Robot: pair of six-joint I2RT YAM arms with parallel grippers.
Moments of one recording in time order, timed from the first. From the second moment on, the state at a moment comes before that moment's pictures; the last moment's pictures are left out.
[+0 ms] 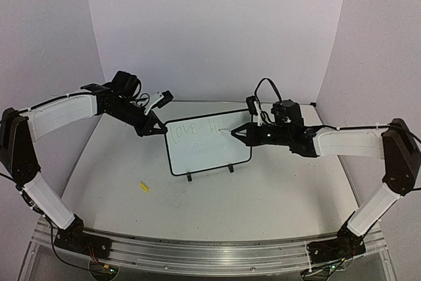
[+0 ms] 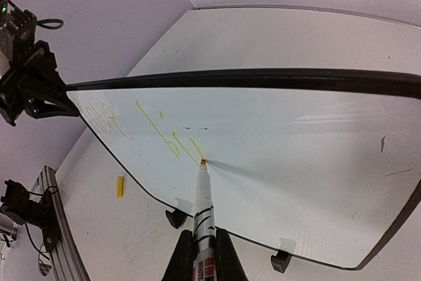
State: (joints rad) left arm -0.48 1.58 1.32 -0.63 0.50 0.37; right arm 0.64 1.60 0.96 0.23 -0.33 0.40
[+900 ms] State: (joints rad) left arm -0.48 1.58 1.32 -0.63 0.50 0.37; right arm 0.64 1.55 0.95 0.27 -0.25 0.42
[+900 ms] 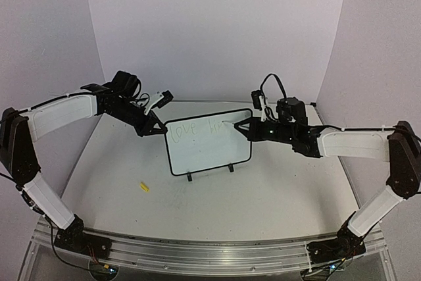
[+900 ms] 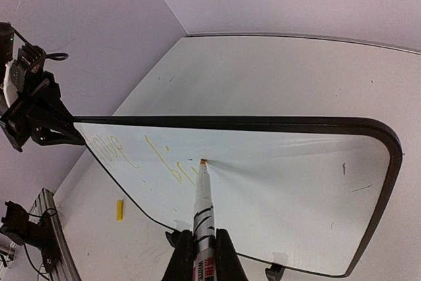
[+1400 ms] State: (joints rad) left arm -0.48 1.58 1.32 -0.63 0.50 0.37; right arm 0.64 1.55 0.88 0.26 -0.24 0.43
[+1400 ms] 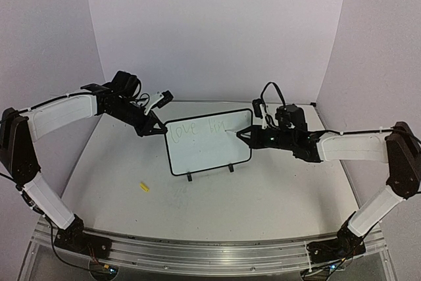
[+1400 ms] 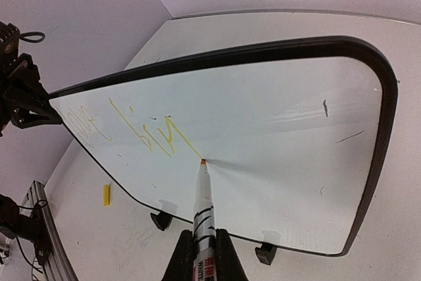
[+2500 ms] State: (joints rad) left arm -0.48 1.58 1.32 -0.63 0.50 0.37; right arm 0.61 1.51 0.89 0.27 -0.26 0.44
